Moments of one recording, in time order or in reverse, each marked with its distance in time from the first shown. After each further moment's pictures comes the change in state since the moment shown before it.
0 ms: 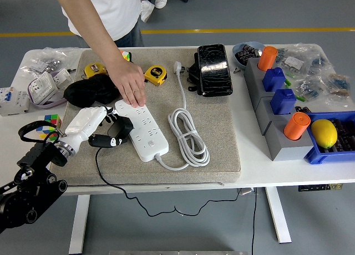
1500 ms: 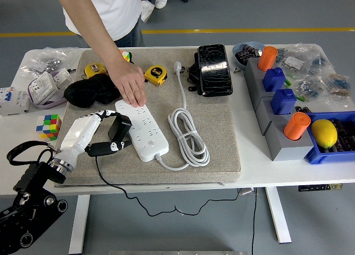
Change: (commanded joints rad) left arm 0.170 0.019 -0.032 -0.202 -0.073 0.129 0.036; right arm -0.001 -0.002 0.002 0.005 -0.004 -0.003 0.007
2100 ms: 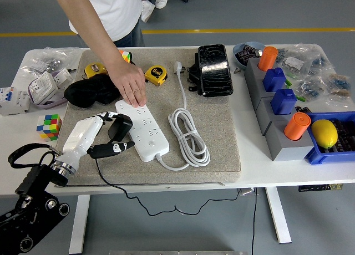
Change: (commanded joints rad) left arm 0.010 0.002 0.022 -0.039 -0.018 -0.012 0.022; right arm -0.001 0.002 0.004 0.002 -0.004 -0.002 0.004
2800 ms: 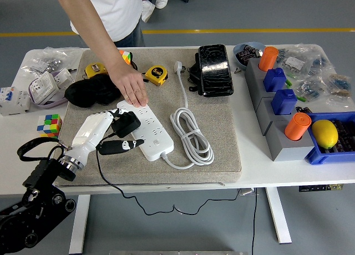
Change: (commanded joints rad) left arm -0.055 -0.008 0.050 -0.008 0.018 -0.020 0.019; right arm 0.000 0.004 0.002 -0.001 0.001 0.000 0.002
